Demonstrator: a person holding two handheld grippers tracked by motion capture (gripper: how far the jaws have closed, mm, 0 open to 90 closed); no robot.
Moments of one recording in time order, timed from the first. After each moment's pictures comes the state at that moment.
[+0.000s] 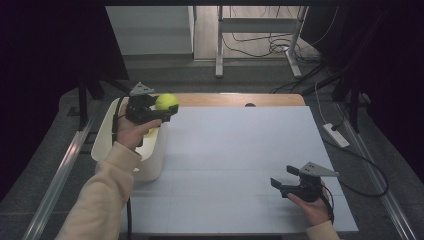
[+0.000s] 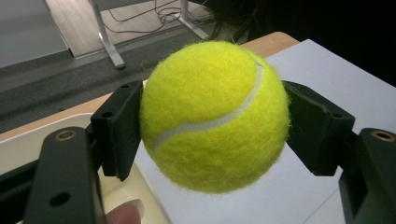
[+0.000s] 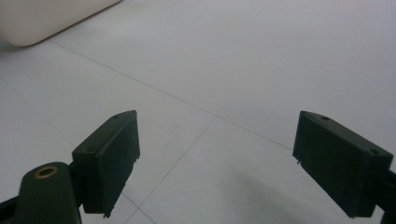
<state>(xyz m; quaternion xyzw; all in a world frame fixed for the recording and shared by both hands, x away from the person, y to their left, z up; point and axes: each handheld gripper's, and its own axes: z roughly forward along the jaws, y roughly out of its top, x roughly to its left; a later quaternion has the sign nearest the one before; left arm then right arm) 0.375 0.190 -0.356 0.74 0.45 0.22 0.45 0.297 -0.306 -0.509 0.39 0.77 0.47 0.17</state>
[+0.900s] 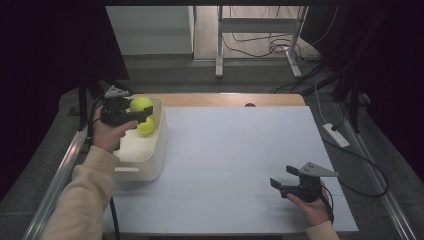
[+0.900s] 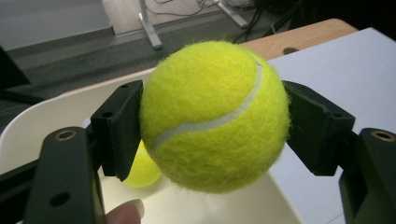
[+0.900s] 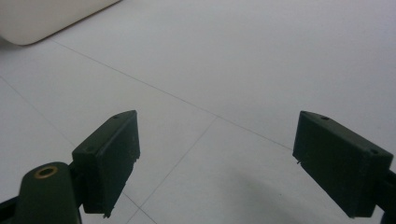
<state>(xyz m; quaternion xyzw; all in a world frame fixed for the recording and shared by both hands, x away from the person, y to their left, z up) 0.367 0.251 -0.369 0.72 0.51 0.24 0.40 0.297 -0.304 -0.509 0.39 0.77 0.47 0.17</state>
